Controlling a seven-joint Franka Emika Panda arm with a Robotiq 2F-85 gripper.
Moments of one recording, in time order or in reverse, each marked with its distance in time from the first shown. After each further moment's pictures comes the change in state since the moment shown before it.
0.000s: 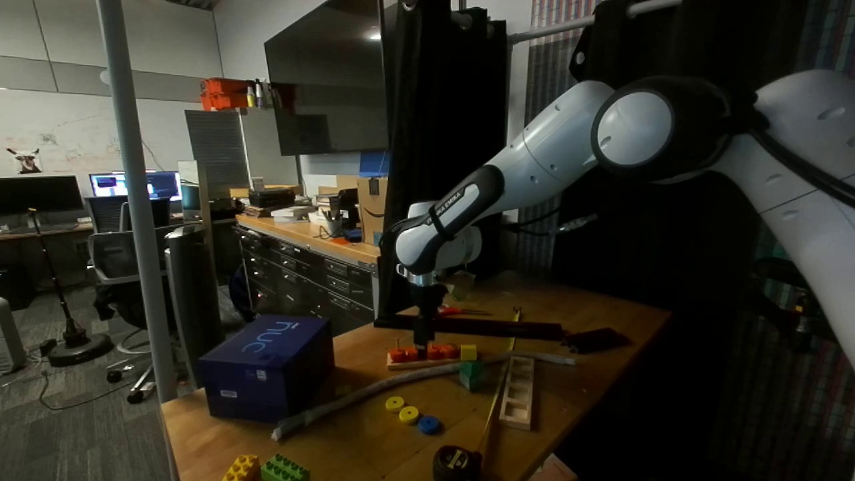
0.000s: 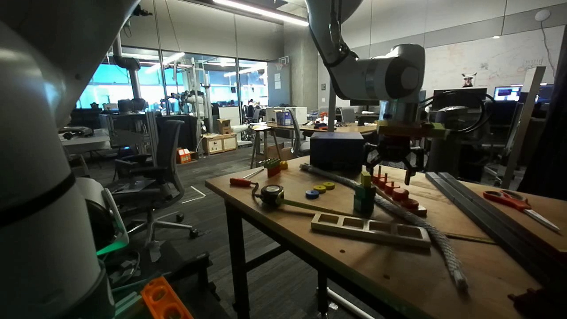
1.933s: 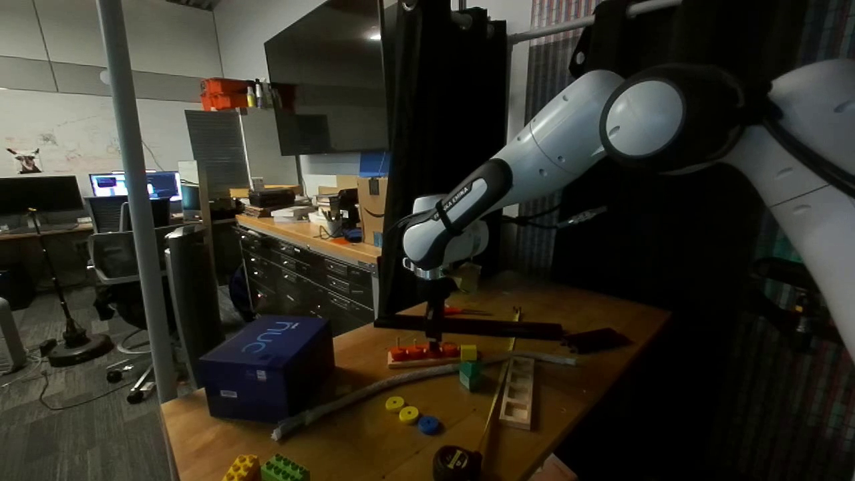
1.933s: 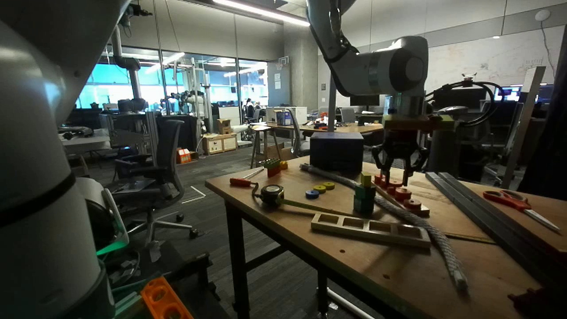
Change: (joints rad) arm 0.002 -0.044 -0.027 -0.035 -0.041 0.000 0.000
